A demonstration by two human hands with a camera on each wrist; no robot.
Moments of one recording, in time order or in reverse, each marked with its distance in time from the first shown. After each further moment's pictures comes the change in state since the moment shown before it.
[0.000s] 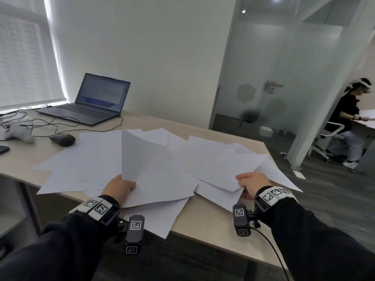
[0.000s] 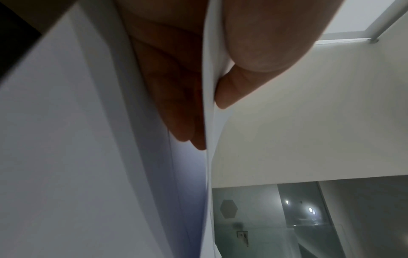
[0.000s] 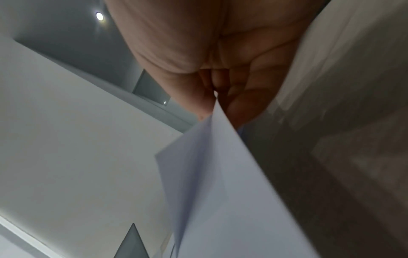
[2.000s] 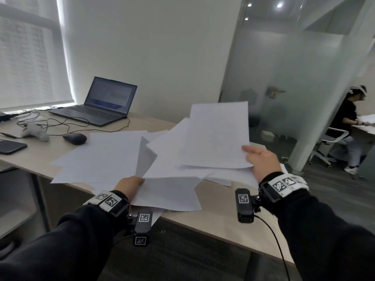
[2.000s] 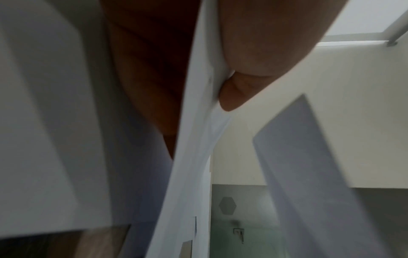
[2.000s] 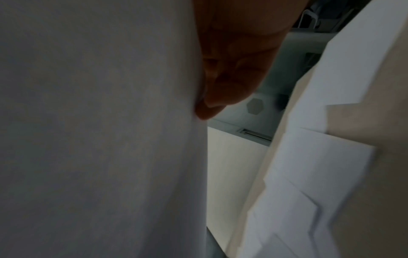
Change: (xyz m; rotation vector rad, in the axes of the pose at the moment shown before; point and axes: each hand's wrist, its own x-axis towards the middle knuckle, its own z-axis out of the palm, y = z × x) left_hand -0.027 0.011 -0.009 0.027 -0.063 -0.109; right_hand -0.063 -0.061 -0.008 0.227 0.156 -0.381
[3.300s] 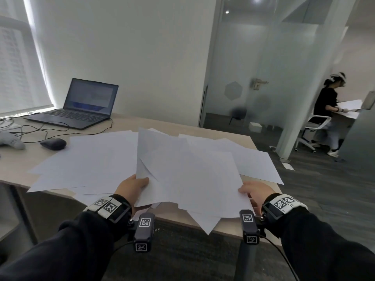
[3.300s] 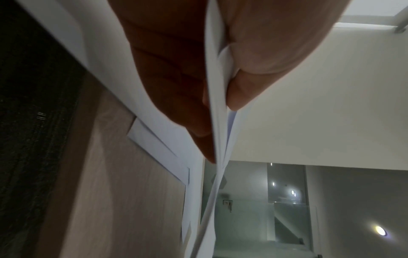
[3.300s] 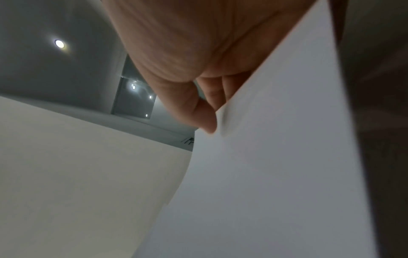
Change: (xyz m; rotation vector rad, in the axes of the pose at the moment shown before) left_hand -0.025 -0.005 0.048 -0.430 -0.245 0.052; right_hand -0.029 0.086 -0.057 -0.222 -0.187 0.456
